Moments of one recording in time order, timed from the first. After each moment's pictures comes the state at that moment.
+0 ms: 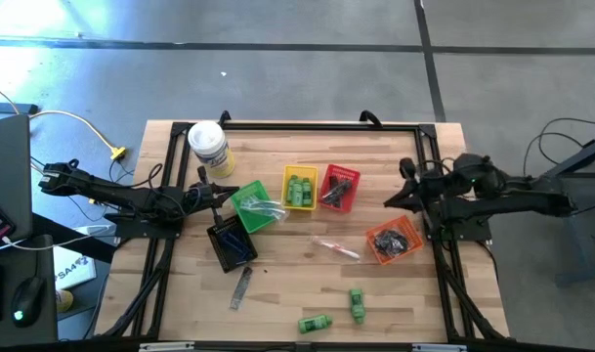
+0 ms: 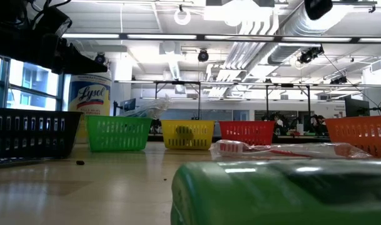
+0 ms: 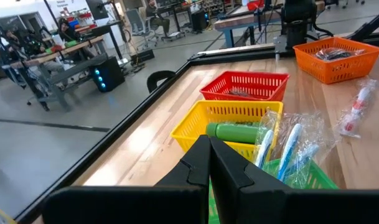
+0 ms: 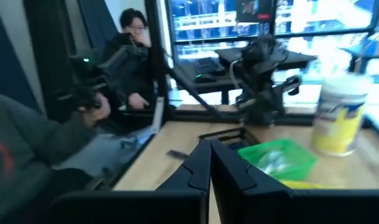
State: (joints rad) left arm -0.18 0.48 0.10 0.30 -0.61 0.14; right arm -0.03 0.48 0.59 -0.15 -0.31 0.07
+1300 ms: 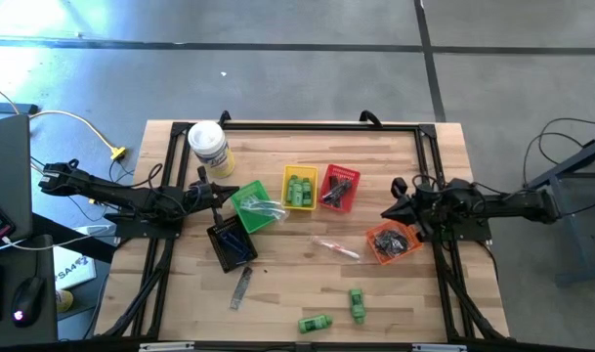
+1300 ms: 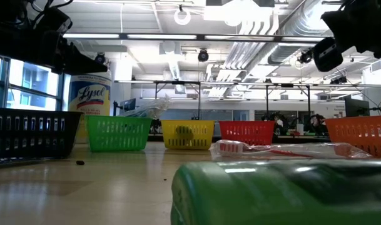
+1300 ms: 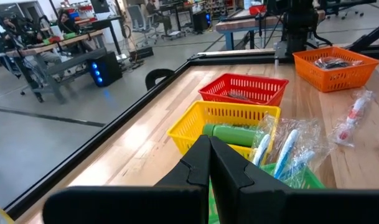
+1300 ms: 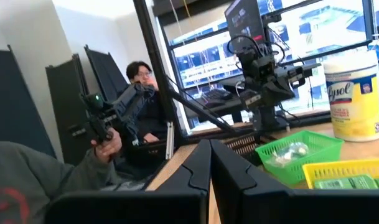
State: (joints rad) left arm -0.18 0.48 0.10 0.31 -0.61 0.07; right arm -0.01 0.15 0.01 0.34 -0.27 0.32
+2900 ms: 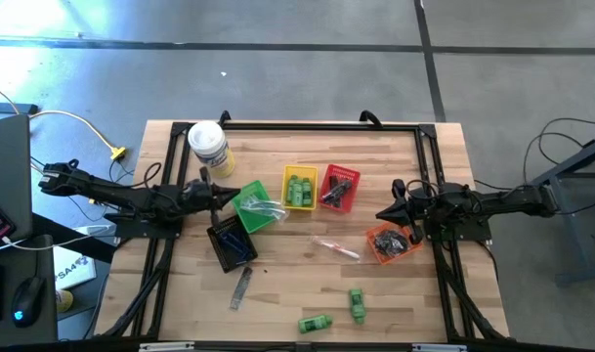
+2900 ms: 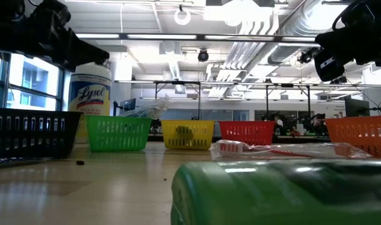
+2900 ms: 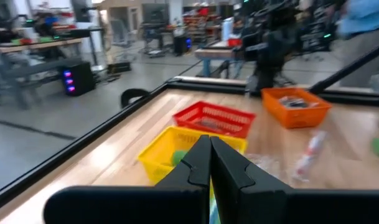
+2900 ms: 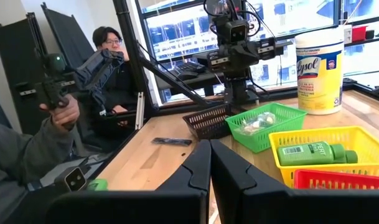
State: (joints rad) left arm -0.18 0.48 0.10 0.41 -0.52 -0.01; right arm 0.07 0.15 0.01 0.19 -0.10 0.21
